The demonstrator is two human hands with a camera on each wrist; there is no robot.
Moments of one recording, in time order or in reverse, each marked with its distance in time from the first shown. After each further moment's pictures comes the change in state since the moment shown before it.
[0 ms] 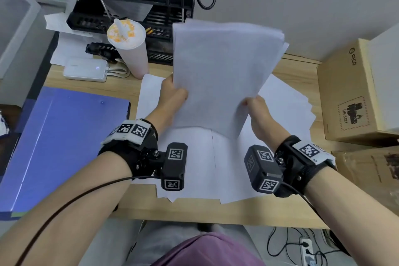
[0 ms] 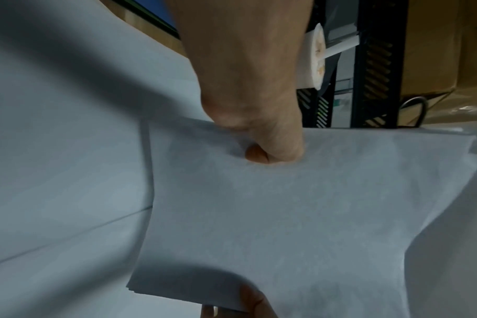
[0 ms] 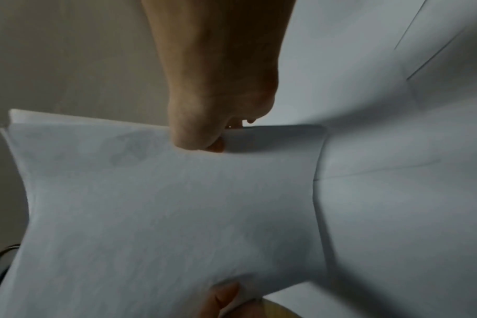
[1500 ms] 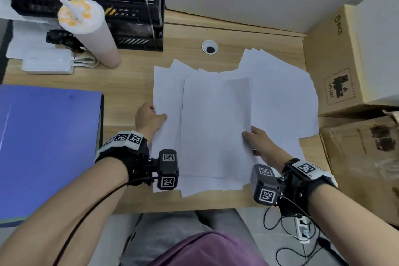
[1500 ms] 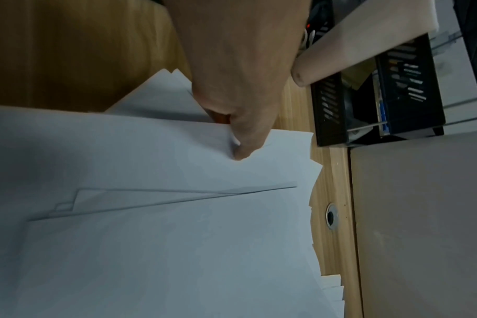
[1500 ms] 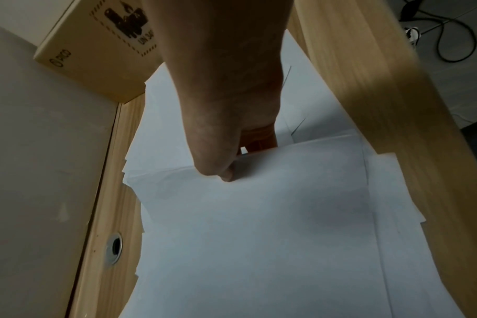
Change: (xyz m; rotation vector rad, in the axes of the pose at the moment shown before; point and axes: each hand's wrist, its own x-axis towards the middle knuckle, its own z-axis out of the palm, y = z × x) left_hand 0.017 -0.132 0.002 0.478 0.104 -0.201; right_hand -0.026 0.119 -0.088 -0.215 -0.150 0.339
